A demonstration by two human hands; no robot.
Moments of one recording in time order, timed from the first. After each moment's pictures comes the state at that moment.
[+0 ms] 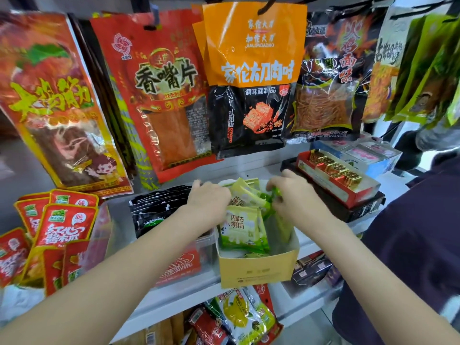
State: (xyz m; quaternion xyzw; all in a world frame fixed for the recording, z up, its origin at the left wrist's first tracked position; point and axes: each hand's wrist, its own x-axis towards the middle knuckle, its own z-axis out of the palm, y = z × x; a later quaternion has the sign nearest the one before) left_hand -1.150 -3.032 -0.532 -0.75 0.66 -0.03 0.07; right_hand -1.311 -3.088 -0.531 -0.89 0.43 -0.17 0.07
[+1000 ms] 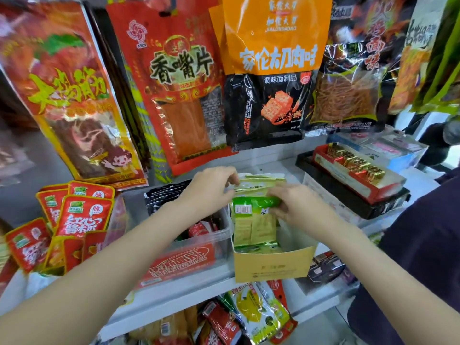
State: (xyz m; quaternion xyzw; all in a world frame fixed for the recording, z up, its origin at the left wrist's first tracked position) left_hand -1.117 -3.019 -0.533 -0.72 0.67 0.05 -0.19; right_hand -1.303 -3.090 -0.555 -0.94 0.31 -0.12 0.08
